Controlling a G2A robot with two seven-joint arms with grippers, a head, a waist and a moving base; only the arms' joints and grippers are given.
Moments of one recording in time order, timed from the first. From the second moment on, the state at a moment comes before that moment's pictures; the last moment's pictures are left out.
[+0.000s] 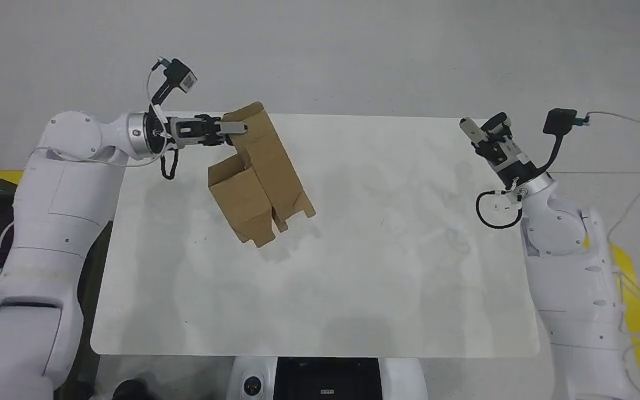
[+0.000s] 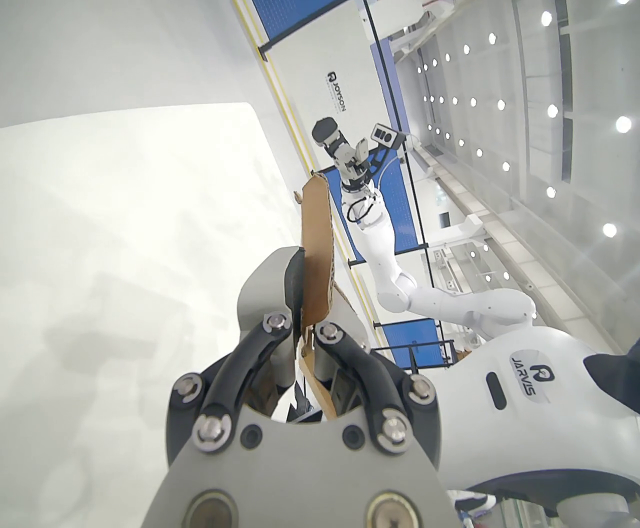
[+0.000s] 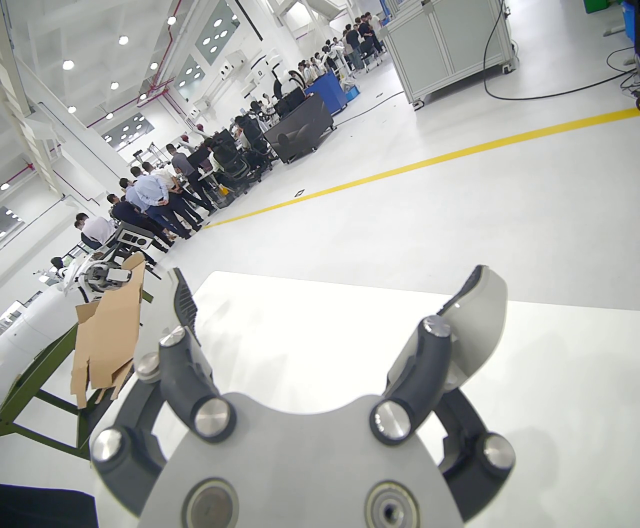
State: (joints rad) left arm 0.49 -0.96 -1.05 -0.99 -0.55 -0.47 -1.36; right arm -1.06 -1.14 1.55 -1.42 -0.43 -0.57 0.29
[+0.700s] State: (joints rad) left arm 0.43 -1.02 -0.90 -1.01 -0.61 -0.46 -1.36; right arm -0.96 -1.14 1.37 -1.37 0.05 -0.55 0.86
